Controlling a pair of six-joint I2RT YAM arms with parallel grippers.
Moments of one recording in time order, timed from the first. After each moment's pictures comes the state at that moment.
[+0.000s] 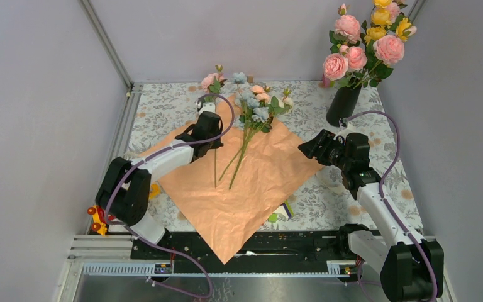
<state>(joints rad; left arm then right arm) -0.51 1.61 1.02 -0.15 -0.27 -0.45 0.11 0.98 0.55 -0.02 -0.39 0.62</state>
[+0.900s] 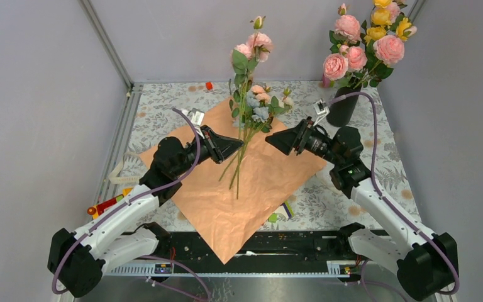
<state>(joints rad) -0.61 0.95 0.67 0.32 0.34 -0.67 0.40 0.98 0.68 0.36 -0.59 0.81</state>
